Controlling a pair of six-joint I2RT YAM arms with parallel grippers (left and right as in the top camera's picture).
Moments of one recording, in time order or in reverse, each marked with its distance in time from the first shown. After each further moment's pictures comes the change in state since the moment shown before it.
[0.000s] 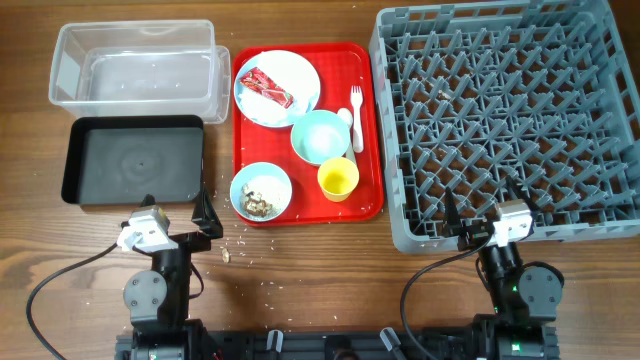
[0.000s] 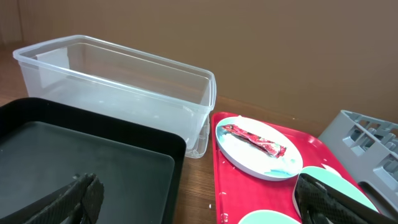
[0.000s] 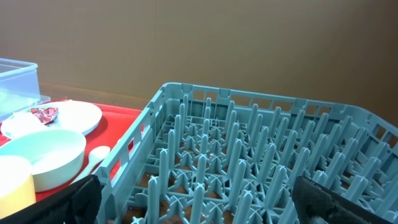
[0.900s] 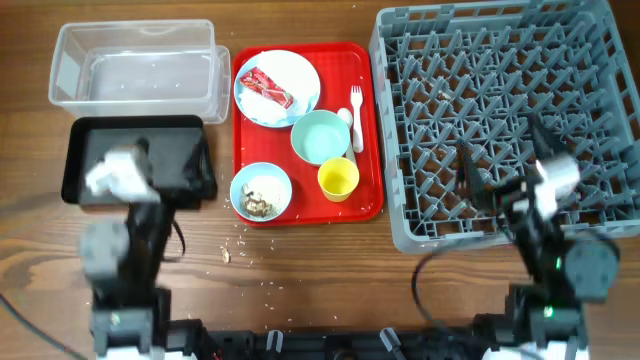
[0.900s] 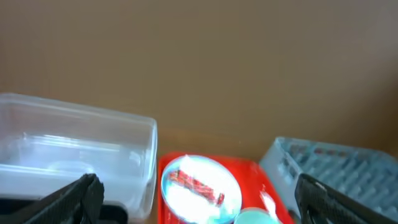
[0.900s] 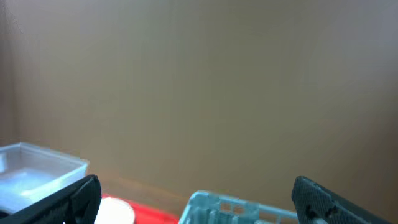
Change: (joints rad) left arm 0.000 0.573 0.505 0.073 0.198 0.003; right arm 0.000 0.523 0.430 0.349 -0.187 0.105
